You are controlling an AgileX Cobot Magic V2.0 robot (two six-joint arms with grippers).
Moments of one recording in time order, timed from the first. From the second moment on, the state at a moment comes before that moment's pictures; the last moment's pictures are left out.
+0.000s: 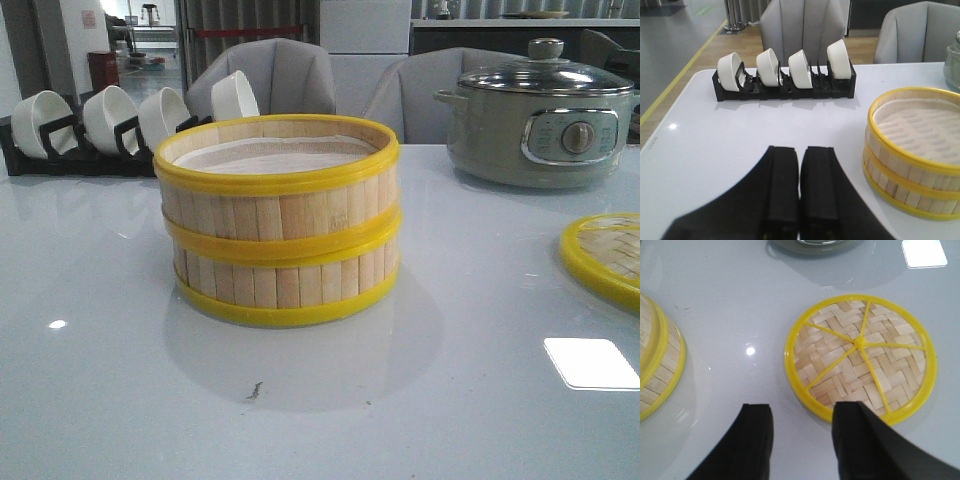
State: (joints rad) left arm -0.13 0.45 -0.59 0.03 0.46 -0.04; right arm 0.00 0.94 -0.81 -0.02 0.58 0.19
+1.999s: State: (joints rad) left arm -0.13 0.44 -0.48 0.02 0.36 -0.05; right arm 0.00 1.00 -0.81 0.00 0.57 0.18
